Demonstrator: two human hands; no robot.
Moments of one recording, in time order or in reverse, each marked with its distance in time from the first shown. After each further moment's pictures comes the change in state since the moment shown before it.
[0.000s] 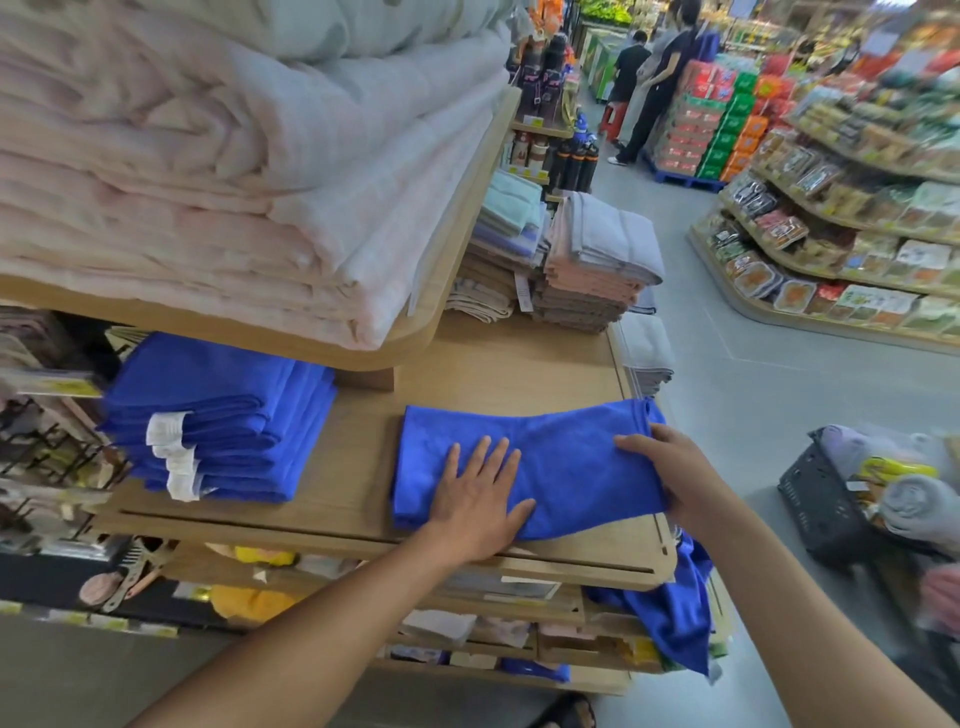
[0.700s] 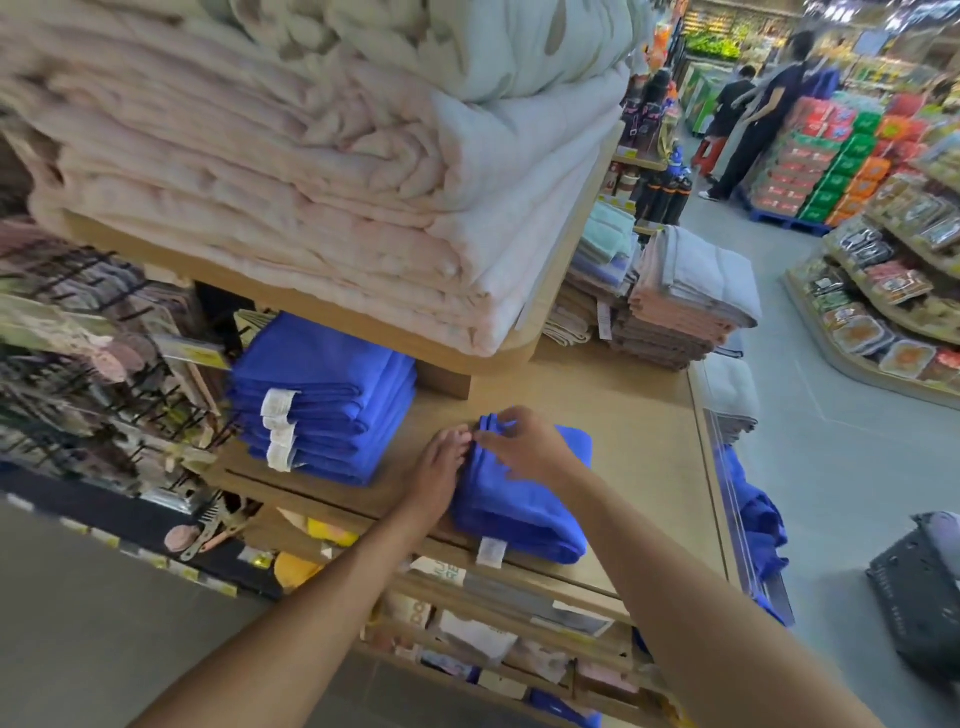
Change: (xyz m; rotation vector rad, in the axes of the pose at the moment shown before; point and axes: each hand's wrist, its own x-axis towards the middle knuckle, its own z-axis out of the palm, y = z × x) left_hand -0.039 -0.094 -0.034 -1.705 0.476 -0.507; right_hand 0.022 -0.010 0.223 -0.661 -0.329 -0.249
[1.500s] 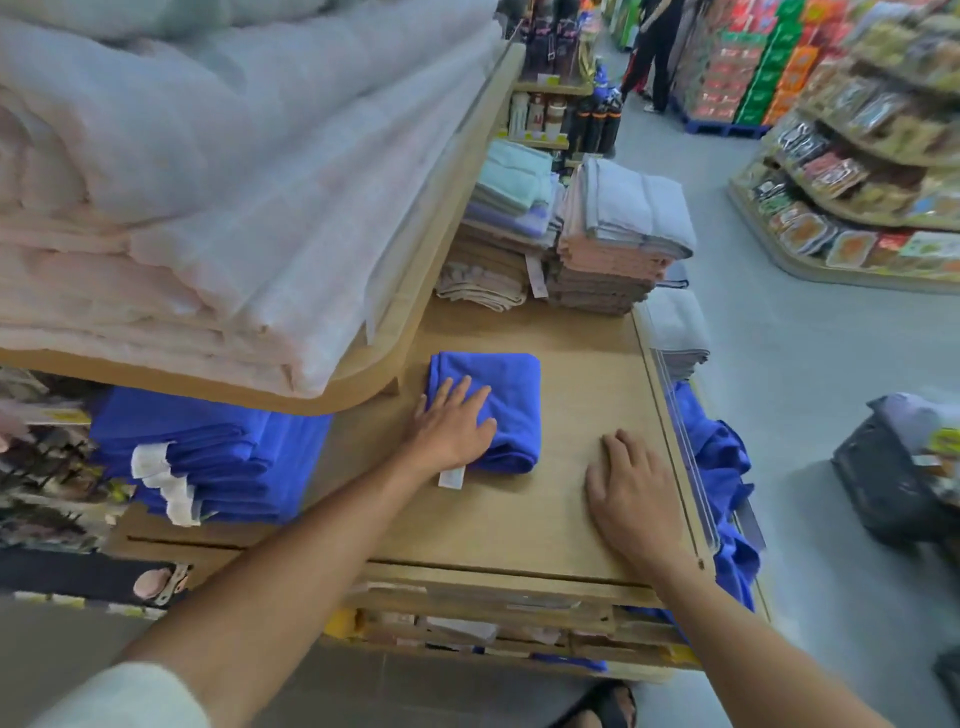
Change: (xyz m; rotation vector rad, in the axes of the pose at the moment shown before) left_hand 0.092 -0.002 0.083 1.545 -0.420 0.177; right_hand -0.050 0.185 -0.074 -0.636 0.557 0.039
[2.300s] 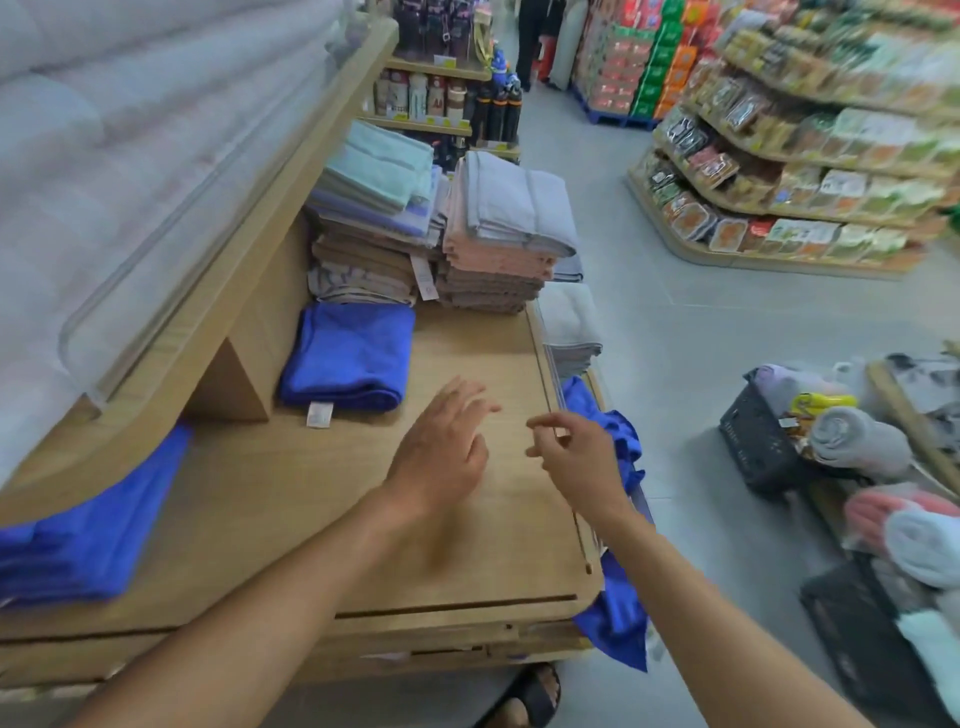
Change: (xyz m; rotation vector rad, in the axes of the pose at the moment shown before) left_hand -0.003 0.121 0.022 -0.279 0.426 0.527; right_hand 0.045 0.039 -0.066 0.726 -0.071 0.183
